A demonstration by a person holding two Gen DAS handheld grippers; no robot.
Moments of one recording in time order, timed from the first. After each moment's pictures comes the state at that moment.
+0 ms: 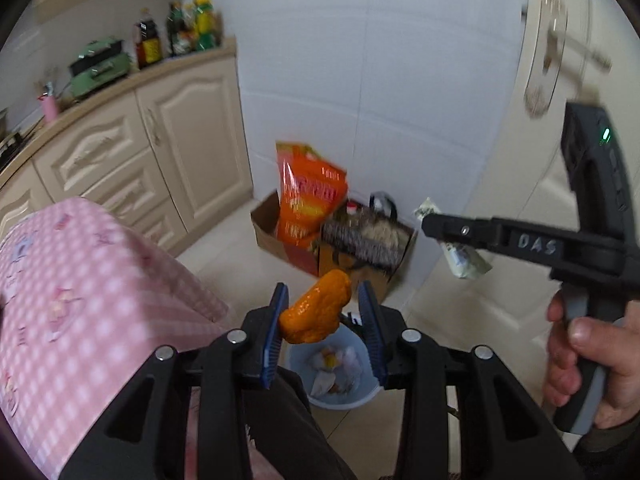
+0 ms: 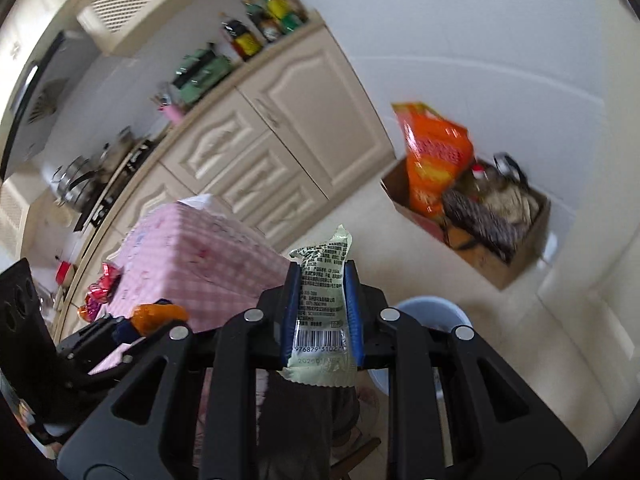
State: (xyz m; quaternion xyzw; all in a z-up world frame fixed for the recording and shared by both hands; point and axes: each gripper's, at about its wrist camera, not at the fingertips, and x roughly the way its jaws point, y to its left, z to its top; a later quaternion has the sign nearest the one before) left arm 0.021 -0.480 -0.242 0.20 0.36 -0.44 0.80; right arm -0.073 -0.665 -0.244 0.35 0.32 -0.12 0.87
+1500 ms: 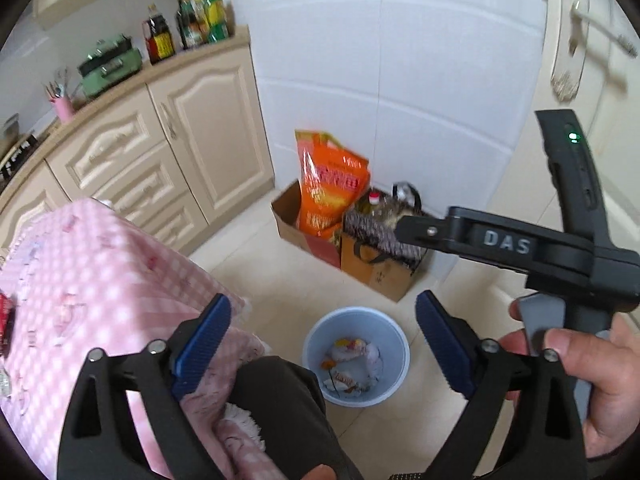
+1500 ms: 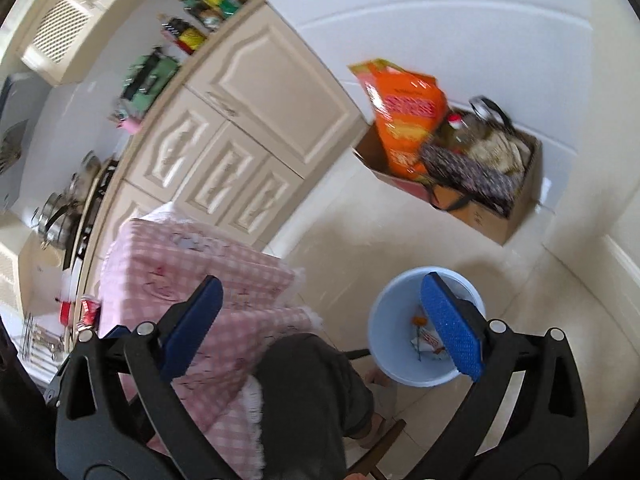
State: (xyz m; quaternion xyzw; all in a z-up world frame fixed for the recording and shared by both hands) left arm 0.025 -0.489 -0.230 0.21 0.35 -0.39 0.82; right arm -0.040 -0.673 -0.261 0.40 0.33 -0.14 0.84
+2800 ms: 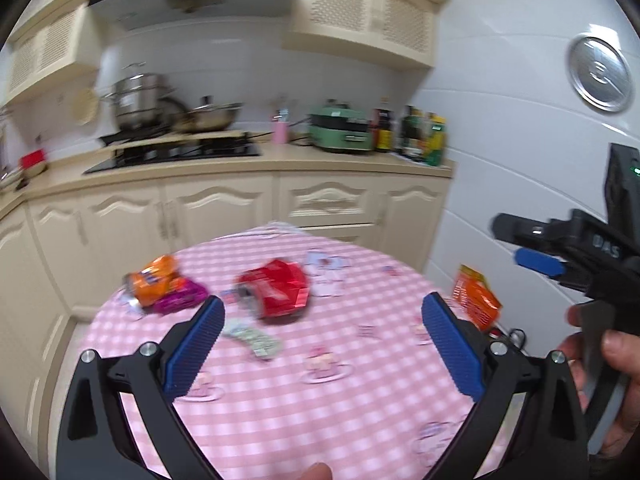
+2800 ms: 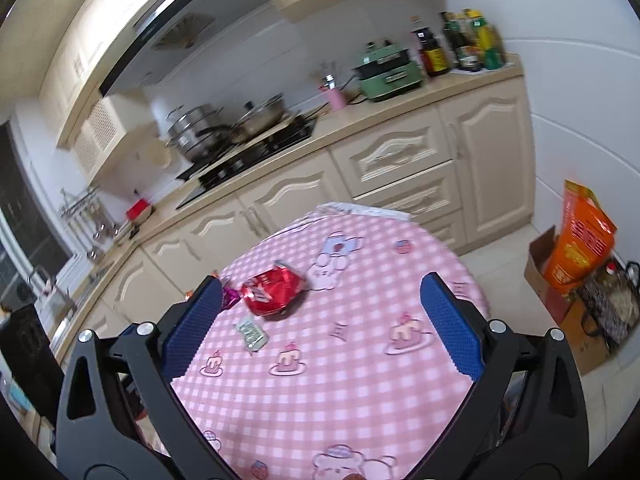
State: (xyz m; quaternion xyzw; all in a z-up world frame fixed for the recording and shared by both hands) left arm 0.087 -0.129 -0.103 0.00 0.23 -0.17 0.96; right arm 0.082 -0.398 -0.073 0.21 0.26 0.08 0.94
